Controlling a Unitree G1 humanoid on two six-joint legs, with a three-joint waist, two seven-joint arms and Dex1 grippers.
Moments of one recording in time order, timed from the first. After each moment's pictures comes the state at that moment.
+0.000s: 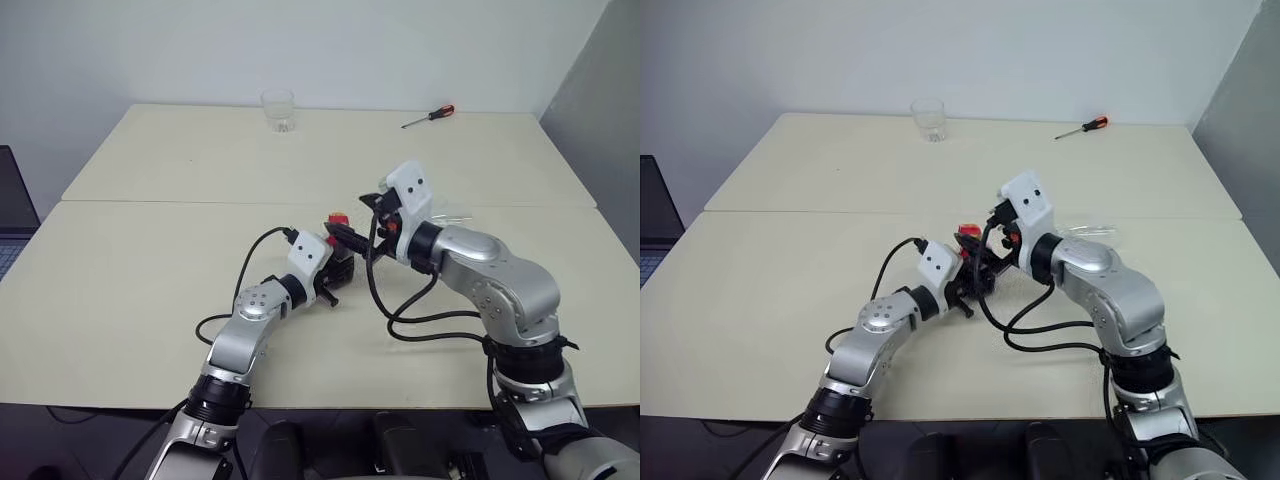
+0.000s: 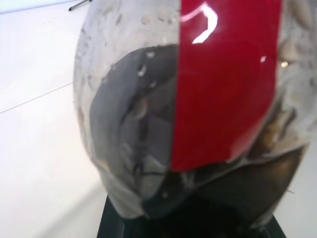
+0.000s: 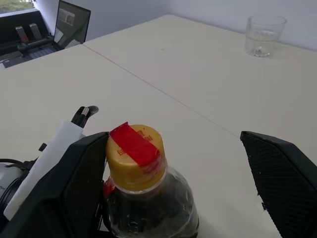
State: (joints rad) left arm -0.35 0.23 -0.19 -0.02 -0.12 0.34 -0.53; right arm -0.63 -0.26 0.12 -0.42 0.40 1.00 0.39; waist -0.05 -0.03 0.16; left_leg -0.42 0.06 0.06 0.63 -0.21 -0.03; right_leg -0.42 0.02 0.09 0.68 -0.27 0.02
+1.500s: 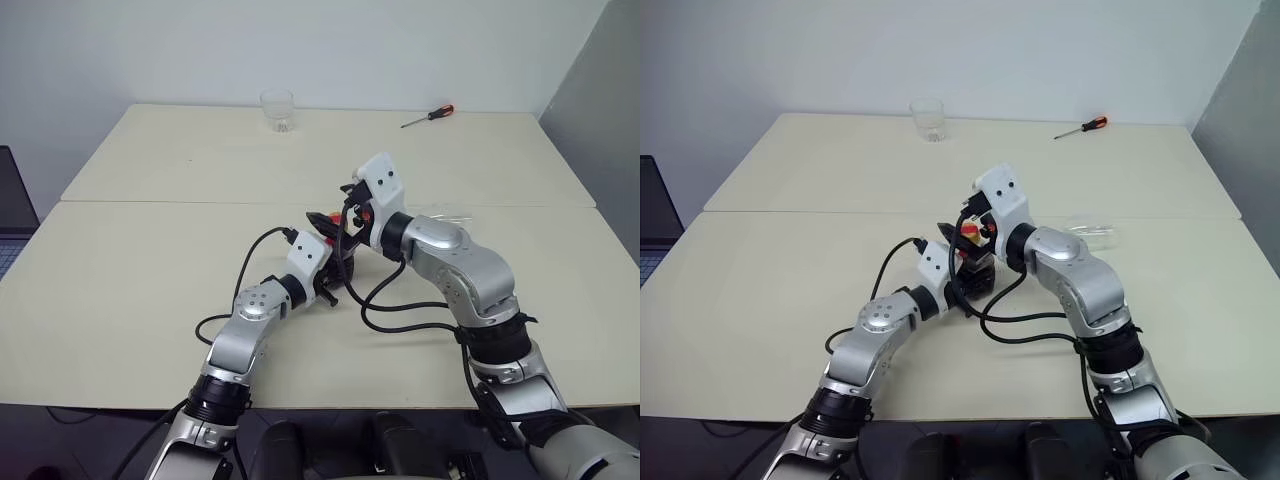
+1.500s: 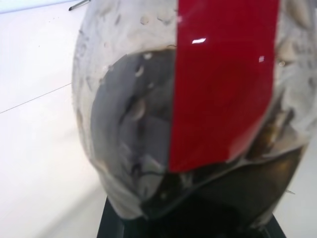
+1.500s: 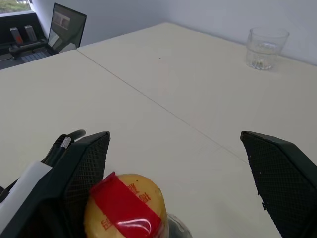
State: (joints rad) left arm -0.35 0.23 -0.18 -0.02 -0.12 0.34 -0.53; right arm -0.73 -0.16 0.21 -0.17 0.29 0.80 0.37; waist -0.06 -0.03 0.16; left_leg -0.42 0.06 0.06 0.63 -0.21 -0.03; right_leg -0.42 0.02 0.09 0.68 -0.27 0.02
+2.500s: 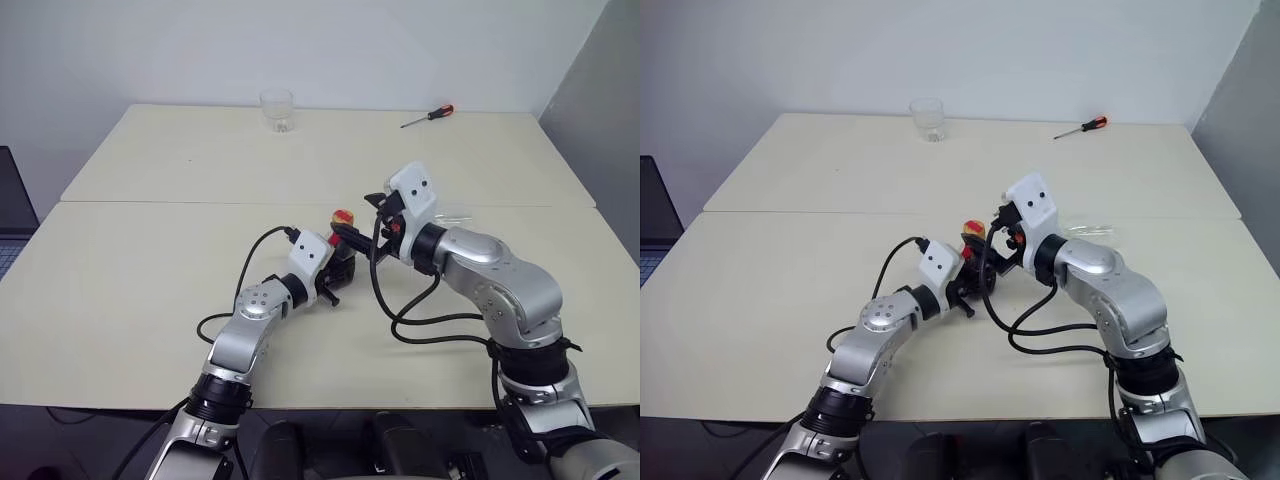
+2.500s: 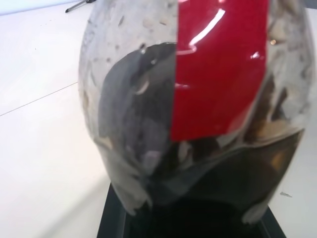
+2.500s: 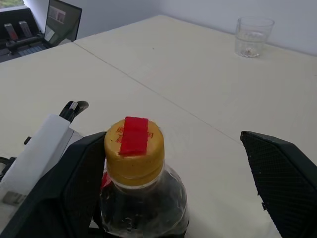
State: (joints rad) left arm -0.36 0.23 -0.19 -0.02 -0.11 0.34 -0.54; right arm -0.61 -0.29 0.13 -0.41 0.39 0.95 0.37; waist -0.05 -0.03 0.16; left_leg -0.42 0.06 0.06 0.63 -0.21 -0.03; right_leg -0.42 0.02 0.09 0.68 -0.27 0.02
